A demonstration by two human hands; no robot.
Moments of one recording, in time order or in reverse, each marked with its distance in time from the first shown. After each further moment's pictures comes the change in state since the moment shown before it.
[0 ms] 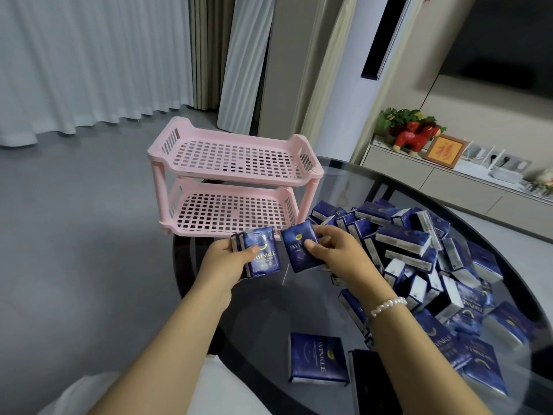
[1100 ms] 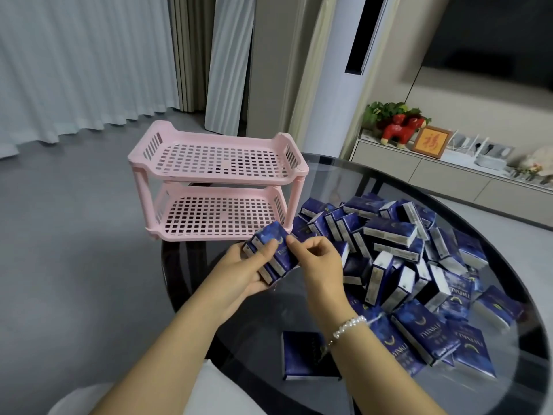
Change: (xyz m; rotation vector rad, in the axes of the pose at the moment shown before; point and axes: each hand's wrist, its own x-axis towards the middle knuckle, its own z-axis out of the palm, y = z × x) left_hand -0.019 0.000 0.018 -0.107 -0.368 -0.068; right_hand -0.018 0.006 0.046 0.599 0.386 0.070
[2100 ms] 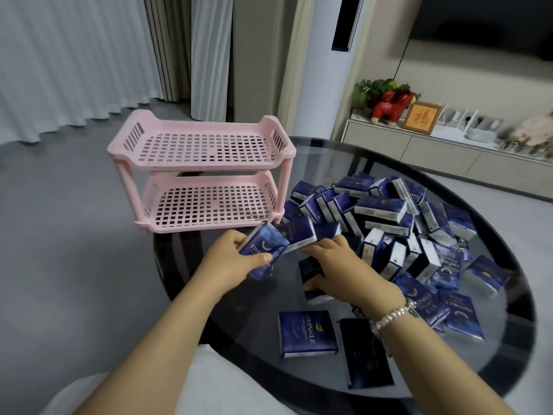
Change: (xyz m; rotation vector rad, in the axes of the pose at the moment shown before) left_hand 0.012 -0.007 -0.013 0.749 0.180 0.088; right_hand 0.000 -0.018 -0.064 -1.518 -0.550 -0.361
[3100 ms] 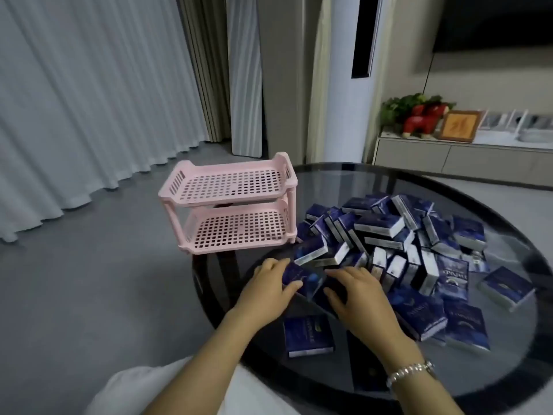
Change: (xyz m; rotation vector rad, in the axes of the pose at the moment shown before) left_hand -0.040 0.019 0.037 0.668 -0.066 0.176; right_hand -0.053 0.010 0.022 0.261 0.423 0.025
